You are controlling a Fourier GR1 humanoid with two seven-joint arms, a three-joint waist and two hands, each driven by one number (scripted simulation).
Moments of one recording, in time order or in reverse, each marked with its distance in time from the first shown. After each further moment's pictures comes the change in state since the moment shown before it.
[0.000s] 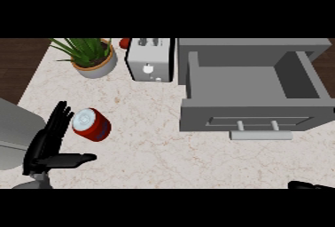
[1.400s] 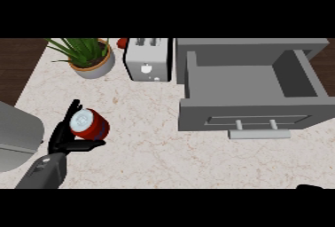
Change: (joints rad) left arm -0.441 0.117 0.091 1.009 -0.069 0.015 -0.517; right arm -0.023 0.008 -0.050 -0.044 -0.002 0.043 0.058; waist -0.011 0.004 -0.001
